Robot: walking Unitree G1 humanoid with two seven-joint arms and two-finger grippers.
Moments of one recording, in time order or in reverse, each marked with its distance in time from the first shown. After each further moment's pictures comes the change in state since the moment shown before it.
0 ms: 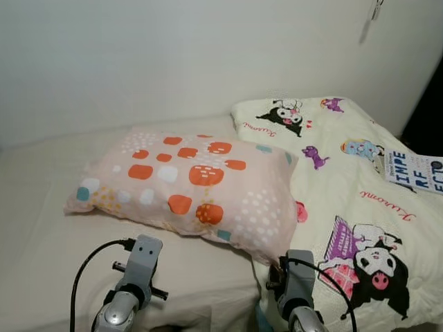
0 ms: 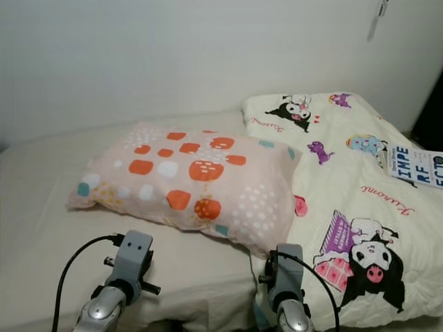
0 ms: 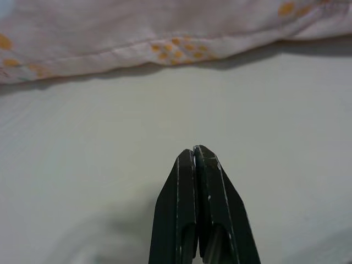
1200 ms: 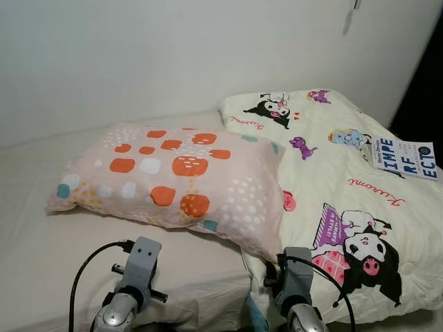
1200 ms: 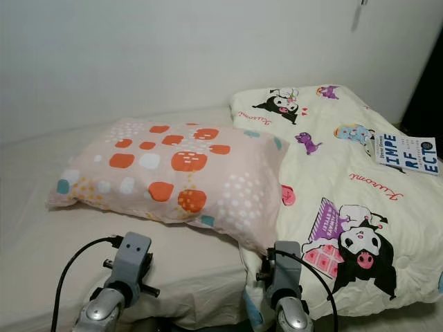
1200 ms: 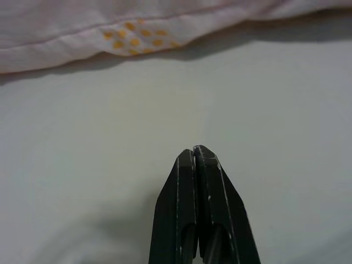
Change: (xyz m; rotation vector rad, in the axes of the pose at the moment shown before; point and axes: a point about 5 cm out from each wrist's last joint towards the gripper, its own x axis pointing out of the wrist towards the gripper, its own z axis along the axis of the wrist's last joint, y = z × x) left arm 0.002 0.005 0.003 -0.024 0.002 0.005; right arm 0.001 0.001 0.005 -0.003 -0.016 0.015
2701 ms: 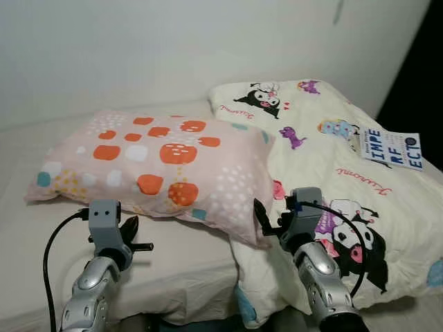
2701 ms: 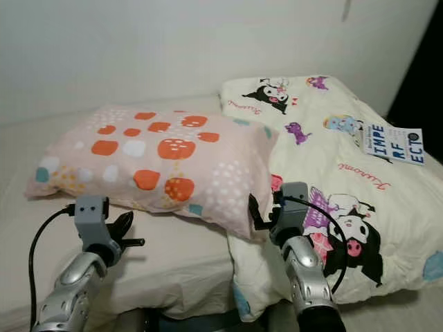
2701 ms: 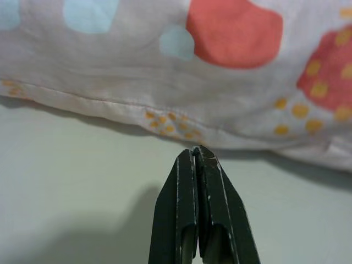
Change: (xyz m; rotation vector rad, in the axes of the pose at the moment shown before) left arm 0.003 0.047 0.055 -0.295 -0.193 0.088; right arm 0.036 0.007 0.121 -0.016 -0.316 0.287
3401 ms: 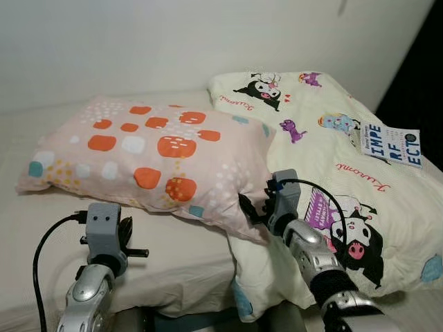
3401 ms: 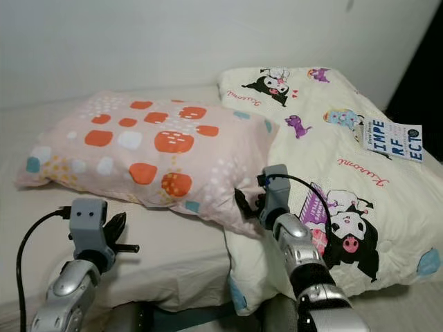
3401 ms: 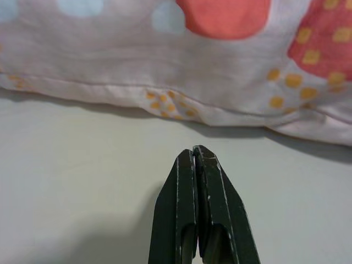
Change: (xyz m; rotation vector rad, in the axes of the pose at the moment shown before) left arm -0.016 -0.003 0.006 0.079 -0.042 0.028; right arm 0.035 0.002 0.006 -0.044 0.135 0.113
